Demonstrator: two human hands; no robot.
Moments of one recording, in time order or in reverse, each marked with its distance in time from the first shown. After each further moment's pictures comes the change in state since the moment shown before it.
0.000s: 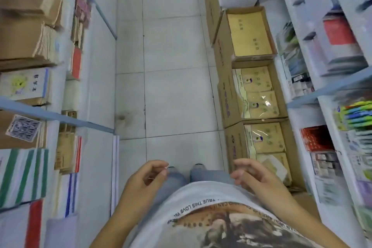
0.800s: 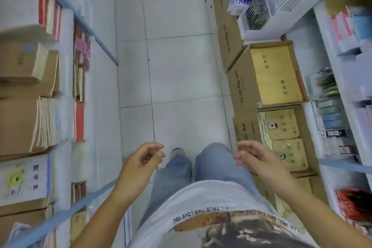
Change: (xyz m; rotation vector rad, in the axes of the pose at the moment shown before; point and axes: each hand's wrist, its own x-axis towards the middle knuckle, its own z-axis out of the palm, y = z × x) left_hand 0.356 0.210 -0.170 0.019 -0.047 0.006; right_hand 0.323 -0.293 0.016 0.055 0.097 0.021
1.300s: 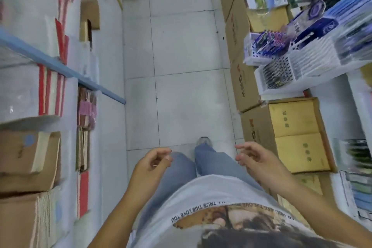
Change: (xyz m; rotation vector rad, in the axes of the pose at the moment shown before) left_hand 0.279 0.204 -0.038 -0.047 0.056 -0.026; right_hand 0.275 -0.232 -0.047 -0.091 -0.063 0.009
